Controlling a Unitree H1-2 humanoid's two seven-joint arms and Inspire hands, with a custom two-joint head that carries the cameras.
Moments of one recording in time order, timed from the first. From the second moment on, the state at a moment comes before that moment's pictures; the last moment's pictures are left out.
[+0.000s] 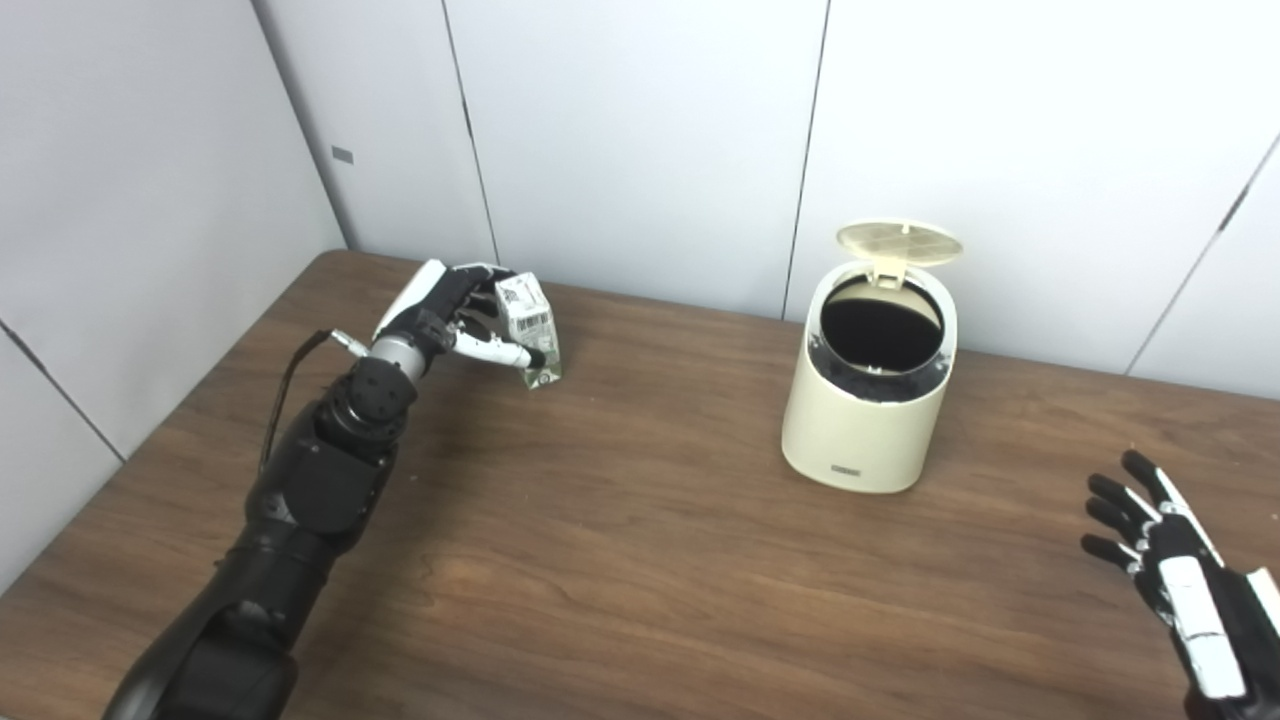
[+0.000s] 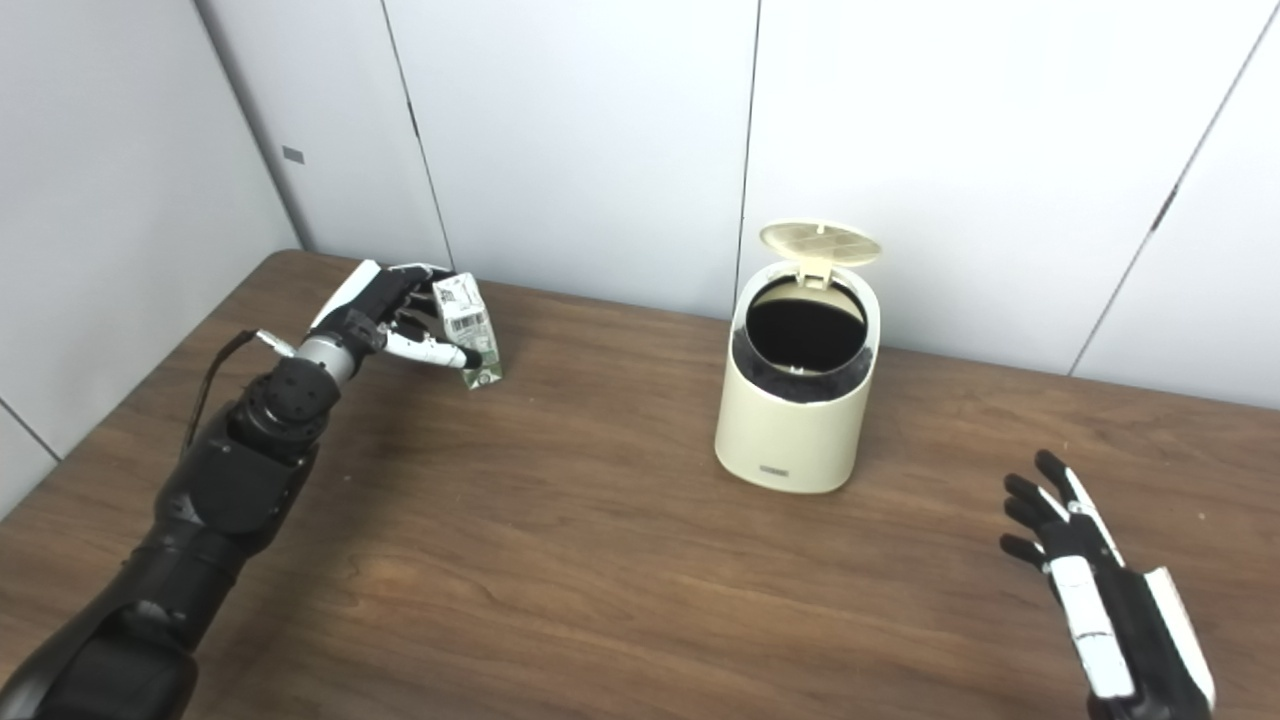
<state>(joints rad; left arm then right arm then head) -0.52 0.54 0.00 0.42 0.23 0.19 -0.10 0.03 -0.22 -0.03 -0.39 -0.05 0.23 0.16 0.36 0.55</state>
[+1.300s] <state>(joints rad) -0.51 0.43 0.07 0.41 0.24 0.14 0.02 0.03 -0.19 -0.05 -0.42 -0.01 0.28 0.14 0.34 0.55</state>
